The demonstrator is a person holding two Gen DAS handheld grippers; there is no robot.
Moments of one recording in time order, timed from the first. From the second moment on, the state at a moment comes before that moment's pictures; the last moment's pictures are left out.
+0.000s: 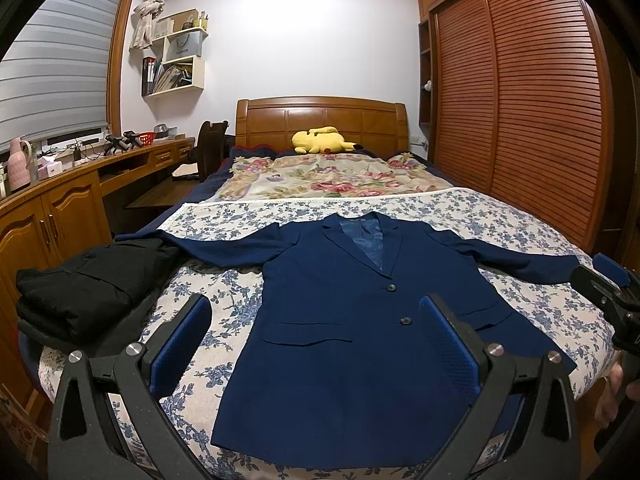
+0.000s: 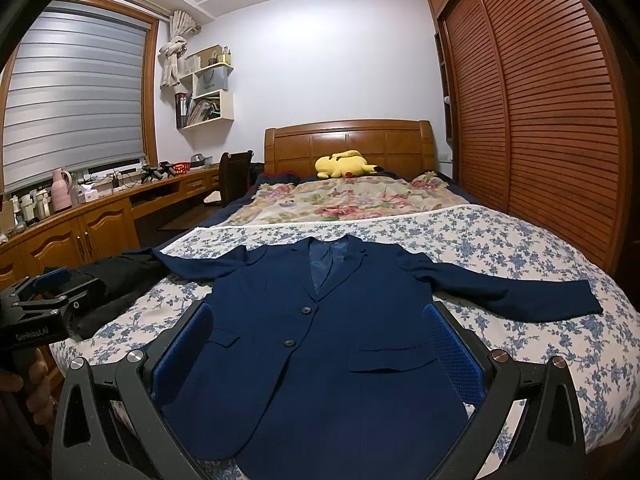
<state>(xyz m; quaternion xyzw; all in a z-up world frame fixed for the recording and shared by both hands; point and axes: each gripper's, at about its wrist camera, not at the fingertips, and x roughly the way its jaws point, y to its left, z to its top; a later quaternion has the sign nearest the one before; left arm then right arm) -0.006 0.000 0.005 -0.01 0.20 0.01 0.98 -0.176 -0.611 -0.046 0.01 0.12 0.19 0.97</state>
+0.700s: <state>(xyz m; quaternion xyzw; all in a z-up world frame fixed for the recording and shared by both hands) -0.006 0.001 0.007 -0.01 0.20 0.01 0.98 -0.177 -0.609 -0.046 0.01 0.12 0.19 0.97</state>
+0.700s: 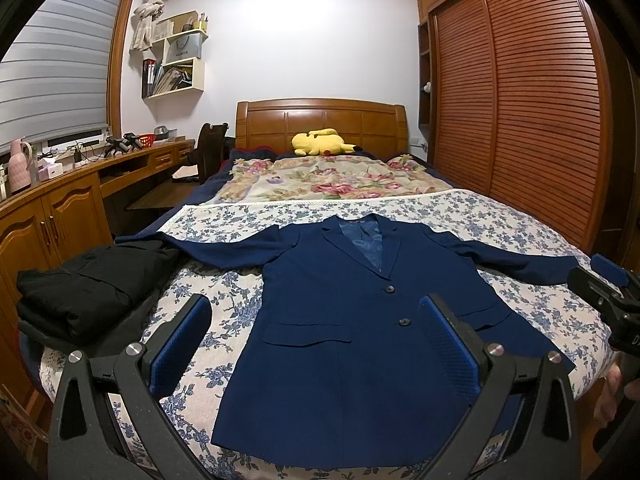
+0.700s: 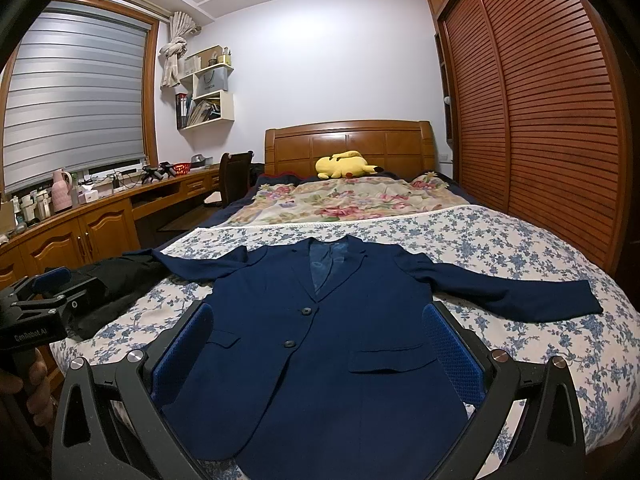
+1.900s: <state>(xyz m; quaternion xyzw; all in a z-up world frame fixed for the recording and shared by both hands) 0.013 0.005 -0.001 -0.01 0.22 0.01 0.98 -0.164 -0.603 -0.052 0.01 0.12 0.22 0.97</state>
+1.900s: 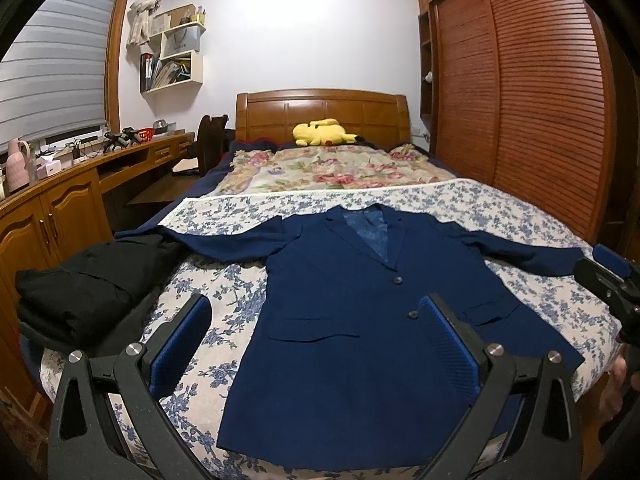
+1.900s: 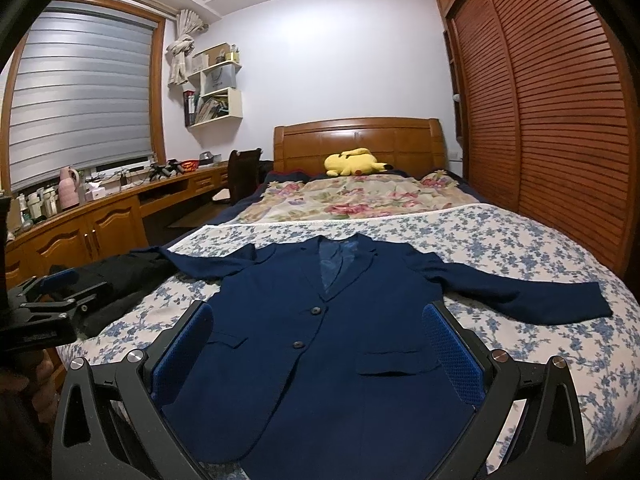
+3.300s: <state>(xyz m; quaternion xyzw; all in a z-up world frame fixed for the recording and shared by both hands) 0.218 0.153 -0.077 0.00 0.35 0.02 0.94 -0.032 -0.532 -0.066 -0.08 0.22 0.29 0.93</state>
